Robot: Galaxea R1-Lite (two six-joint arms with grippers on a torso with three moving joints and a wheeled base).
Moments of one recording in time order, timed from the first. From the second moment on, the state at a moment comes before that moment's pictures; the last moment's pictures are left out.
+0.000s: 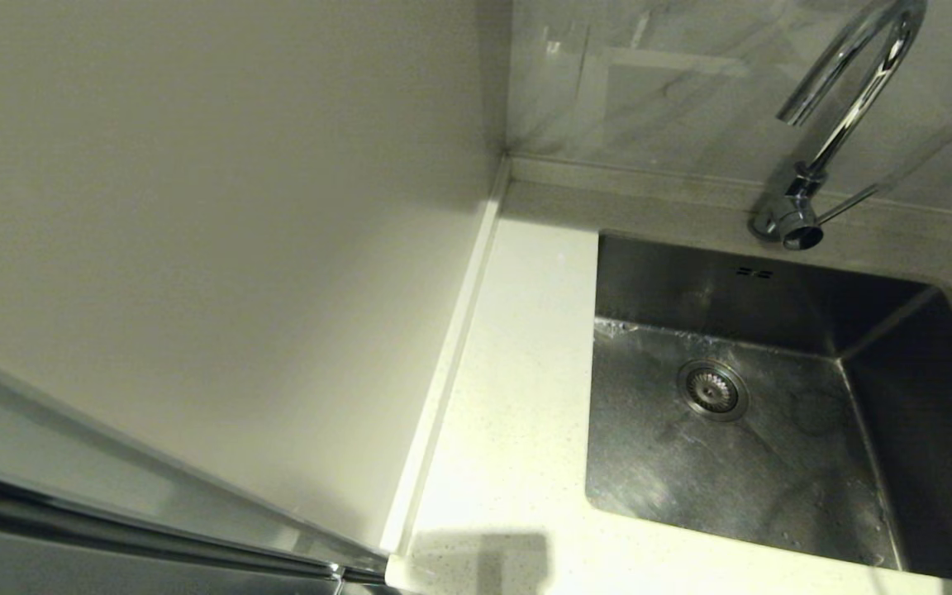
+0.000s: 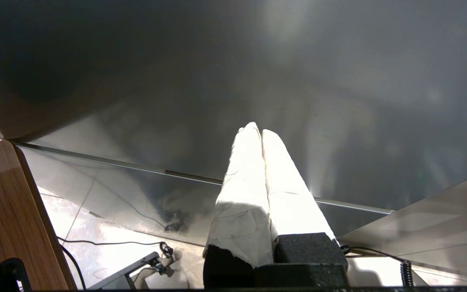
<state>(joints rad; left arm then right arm) 0.00 0.00 0.00 -0.01 0.00 -0.01 -0.70 1.77 -1.98 0.84 0.07 -0.60</state>
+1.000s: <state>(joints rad) 0.00 0.00 0.00 -0.01 0.00 -0.01 -0.71 1.99 -1.98 0.75 0.10 -0.60</state>
